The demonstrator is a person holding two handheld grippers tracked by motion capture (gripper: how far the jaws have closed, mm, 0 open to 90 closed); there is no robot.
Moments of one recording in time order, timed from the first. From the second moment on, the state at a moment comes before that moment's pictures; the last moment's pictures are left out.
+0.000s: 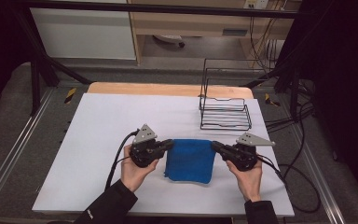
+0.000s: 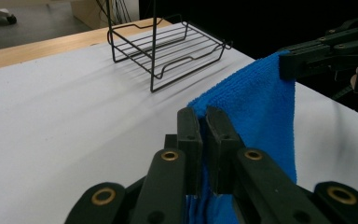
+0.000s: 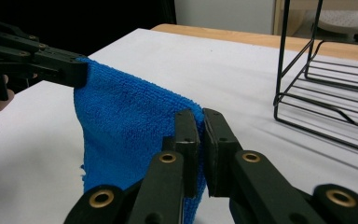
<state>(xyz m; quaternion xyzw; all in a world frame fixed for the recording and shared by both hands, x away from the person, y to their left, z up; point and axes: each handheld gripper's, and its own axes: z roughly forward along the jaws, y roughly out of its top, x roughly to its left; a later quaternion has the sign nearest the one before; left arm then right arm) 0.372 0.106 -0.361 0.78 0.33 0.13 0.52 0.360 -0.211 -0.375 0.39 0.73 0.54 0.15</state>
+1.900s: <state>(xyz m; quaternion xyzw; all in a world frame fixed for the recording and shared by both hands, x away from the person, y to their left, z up) 0.407 0.065 -0.271 0.68 0.29 0.19 0.65 0.366 -0.232 -0.271 0.37 0.62 0.60 0.35</state>
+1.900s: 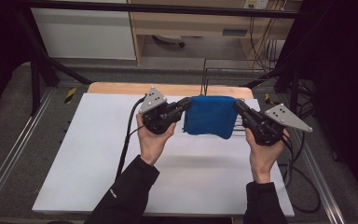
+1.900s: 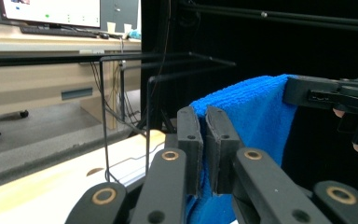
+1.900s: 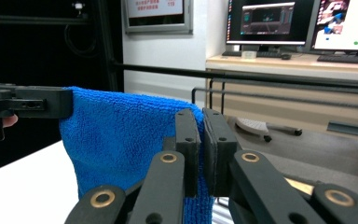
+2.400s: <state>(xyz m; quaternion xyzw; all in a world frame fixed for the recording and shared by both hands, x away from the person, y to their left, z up) 0.423 0.053 -0.243 0.65 0.29 0.20 0.68 0.375 -0.235 -0.236 0.36 0.60 0.61 0.39</state>
